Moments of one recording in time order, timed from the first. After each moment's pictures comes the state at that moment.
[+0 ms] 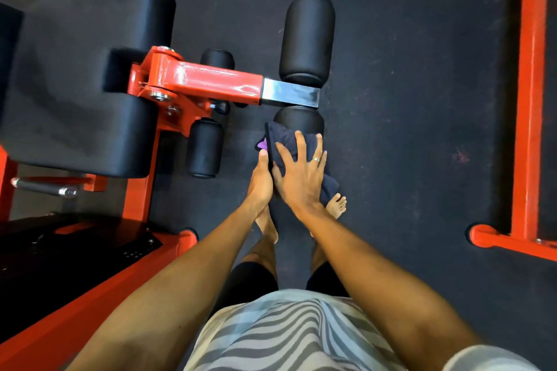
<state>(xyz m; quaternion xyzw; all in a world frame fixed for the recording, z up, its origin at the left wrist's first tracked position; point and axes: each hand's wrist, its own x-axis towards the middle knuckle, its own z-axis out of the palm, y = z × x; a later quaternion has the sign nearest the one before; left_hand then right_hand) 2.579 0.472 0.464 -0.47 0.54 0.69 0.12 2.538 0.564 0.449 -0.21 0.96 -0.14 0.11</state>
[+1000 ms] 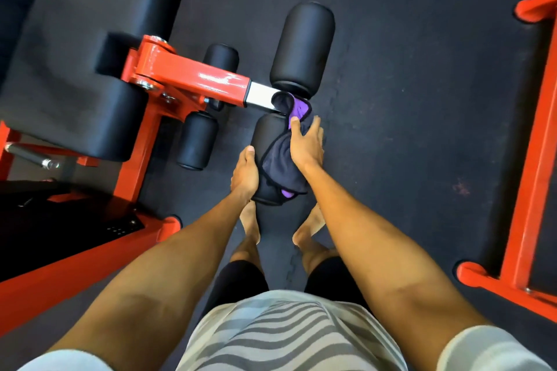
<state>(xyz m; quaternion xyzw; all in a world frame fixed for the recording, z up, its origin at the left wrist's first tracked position) 2.535 0.494 0.452 -0.58 0.61 0.53 0.12 2.409 0.578 0.459 0.08 0.85 -0.38 0.36</state>
